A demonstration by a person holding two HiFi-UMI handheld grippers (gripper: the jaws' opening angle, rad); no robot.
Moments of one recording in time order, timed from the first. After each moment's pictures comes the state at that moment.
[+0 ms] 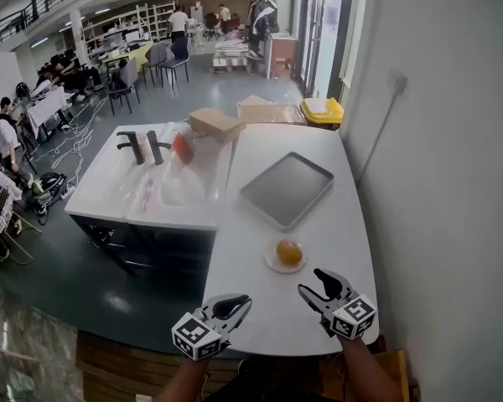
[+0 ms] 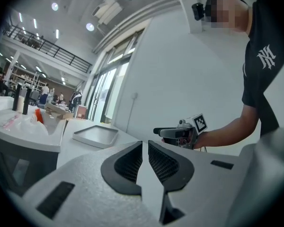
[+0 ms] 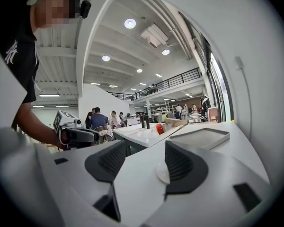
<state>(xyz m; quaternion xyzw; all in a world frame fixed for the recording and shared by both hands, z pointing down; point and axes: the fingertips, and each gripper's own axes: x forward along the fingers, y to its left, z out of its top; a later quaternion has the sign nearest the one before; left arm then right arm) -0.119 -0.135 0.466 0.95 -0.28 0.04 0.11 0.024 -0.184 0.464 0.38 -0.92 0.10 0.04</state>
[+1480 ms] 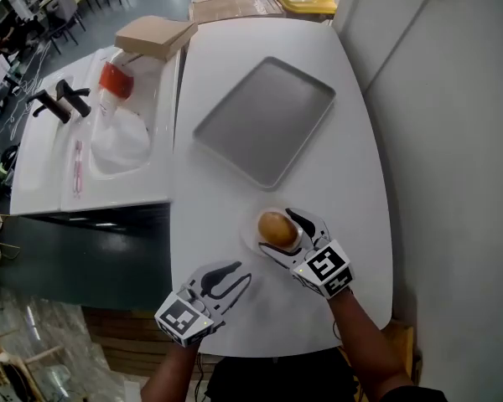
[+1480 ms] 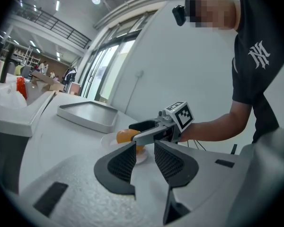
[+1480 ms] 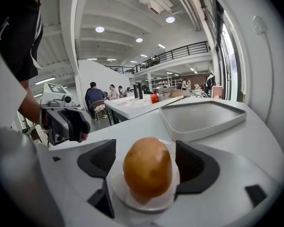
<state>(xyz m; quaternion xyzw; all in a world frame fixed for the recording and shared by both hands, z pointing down) -0.058 -0.280 0.568 0.95 -0.21 0.10 0.19 0.004 -0.364 0.605 0.35 -0.90 0.15 0.20</state>
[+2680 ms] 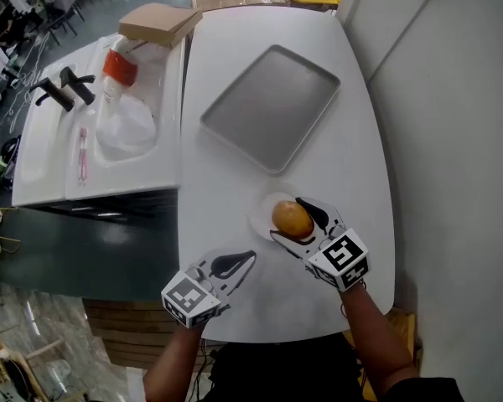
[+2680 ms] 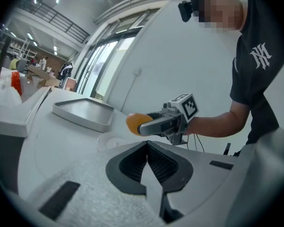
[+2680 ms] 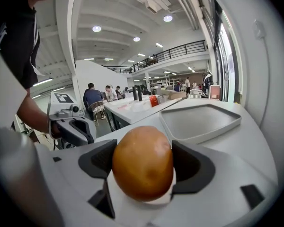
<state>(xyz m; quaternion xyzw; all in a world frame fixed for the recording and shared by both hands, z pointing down) -0.067 -0.282 0.573 0.96 -0.18 0.11 0.20 -0.003 -0.353 0.581 0.36 -0.90 0.16 0.21</state>
